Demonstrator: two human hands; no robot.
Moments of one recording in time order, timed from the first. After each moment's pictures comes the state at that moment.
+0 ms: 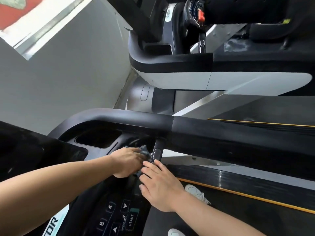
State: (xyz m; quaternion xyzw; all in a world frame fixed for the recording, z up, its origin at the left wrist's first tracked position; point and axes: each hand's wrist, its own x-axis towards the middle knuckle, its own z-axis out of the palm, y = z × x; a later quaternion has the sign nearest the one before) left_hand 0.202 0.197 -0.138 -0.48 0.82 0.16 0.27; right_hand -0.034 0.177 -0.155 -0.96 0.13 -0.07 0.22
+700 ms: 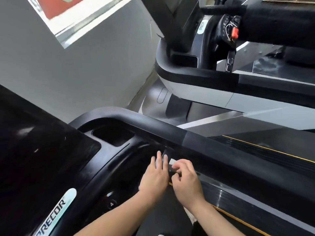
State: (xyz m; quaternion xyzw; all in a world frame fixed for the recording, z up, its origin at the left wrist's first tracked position) left_hand 0.061 0.197 -0.154 -0.80 0.58 0.10 0.11; right_hand -0.065 0.113 -0.136 -0.77 0.39 -0.15 0.48
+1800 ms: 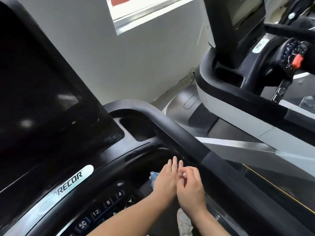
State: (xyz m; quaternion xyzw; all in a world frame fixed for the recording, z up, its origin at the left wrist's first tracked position) left_hand 0.058 0.172 -0.152 -0.85 0.49 0.11 0.13; right_hand -0.032 0.097 -0.122 -0.82 0.32 -0.12 0.46
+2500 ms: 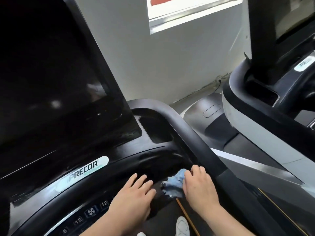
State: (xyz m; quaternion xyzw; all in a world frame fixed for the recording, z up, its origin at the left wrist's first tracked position) left_hand 0.052 0.311 -0.055 -0.90 0.42 0.14 0.05; right_hand 0.011 0.059 -0.121 -1.00 0.04 -0.02 0.09
